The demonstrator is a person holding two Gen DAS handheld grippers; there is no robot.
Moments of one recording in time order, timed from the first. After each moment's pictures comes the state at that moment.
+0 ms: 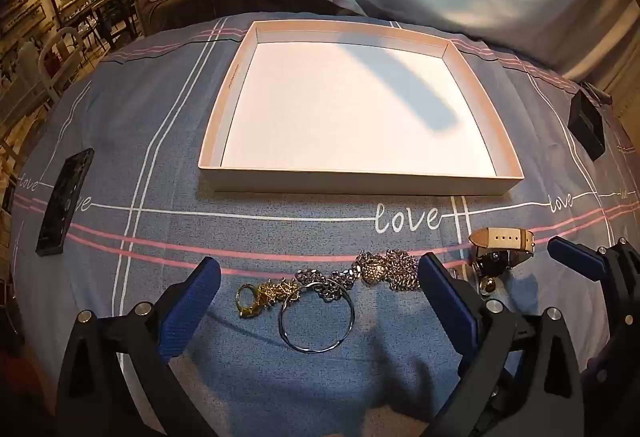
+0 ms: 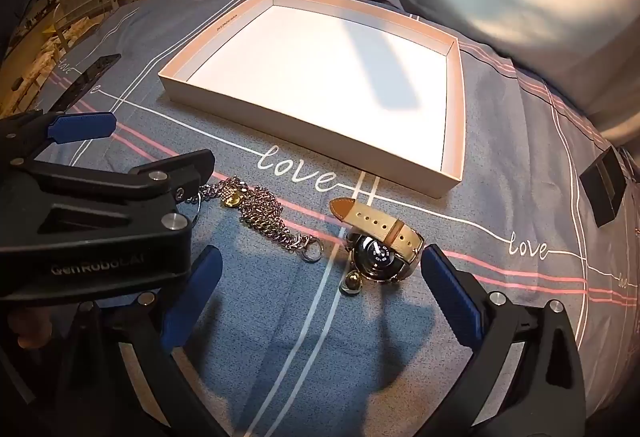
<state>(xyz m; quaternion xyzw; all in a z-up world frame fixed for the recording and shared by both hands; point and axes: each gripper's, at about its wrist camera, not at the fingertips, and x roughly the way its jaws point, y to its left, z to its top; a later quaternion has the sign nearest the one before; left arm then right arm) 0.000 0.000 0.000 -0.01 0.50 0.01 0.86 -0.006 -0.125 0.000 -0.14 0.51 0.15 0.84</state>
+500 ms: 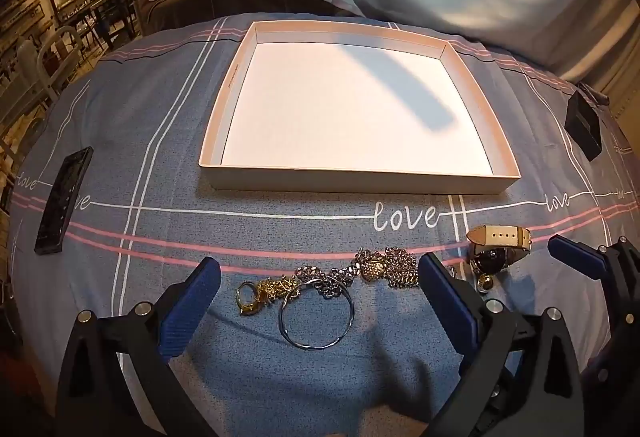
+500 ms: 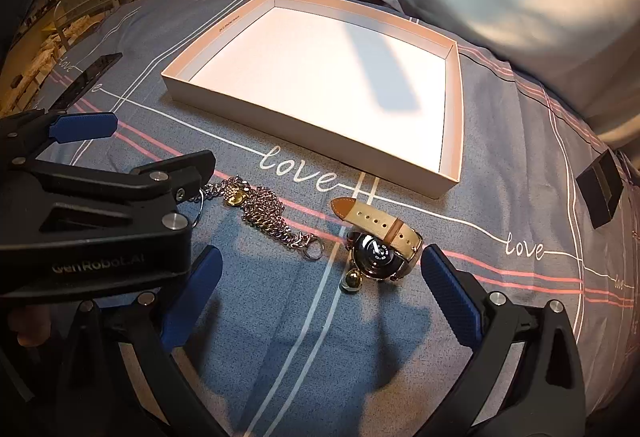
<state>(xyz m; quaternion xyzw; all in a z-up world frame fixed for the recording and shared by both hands) -0.002 0.001 0.002 -0.02 0.50 0.01 0.87 -0.011 -0.124 0.004 -0.15 0.50 0.15 0.84</state>
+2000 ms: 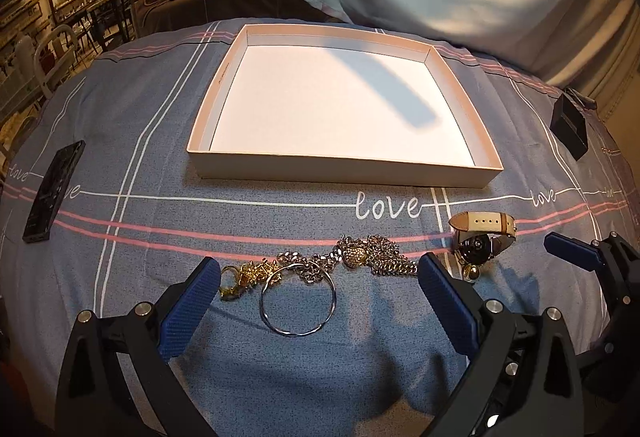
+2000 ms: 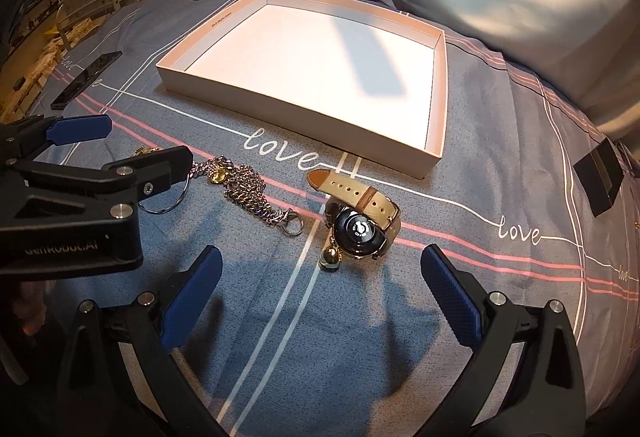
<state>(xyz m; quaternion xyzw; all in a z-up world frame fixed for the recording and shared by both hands) -0.019 -0.006 -0.002 -0.02 0.48 -0.01 0.88 -0.023 -0.151 -0.003 -0.14 0.50 0.15 0.84</state>
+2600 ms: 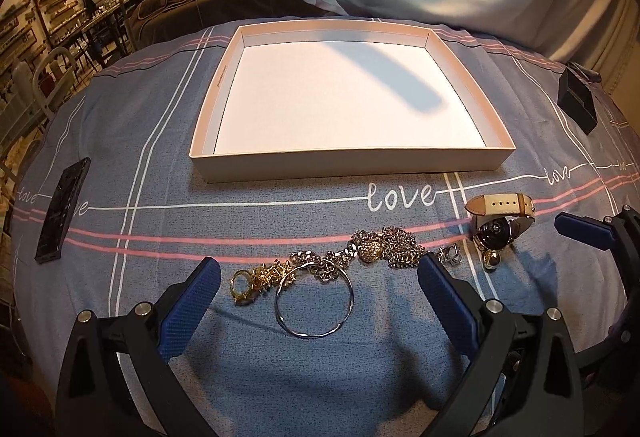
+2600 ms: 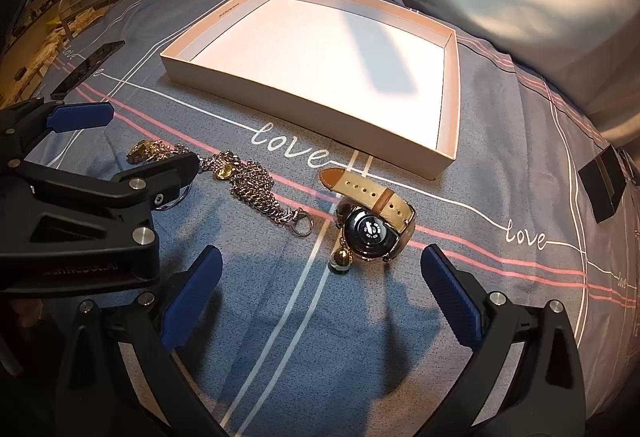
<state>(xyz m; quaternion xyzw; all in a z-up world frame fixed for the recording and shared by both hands) -0.020 -0.008 -0.010 0.02 0.48 -0.01 0.88 -0.021 -0.139 -0.010 -0.15 0.51 0.16 0.83</state>
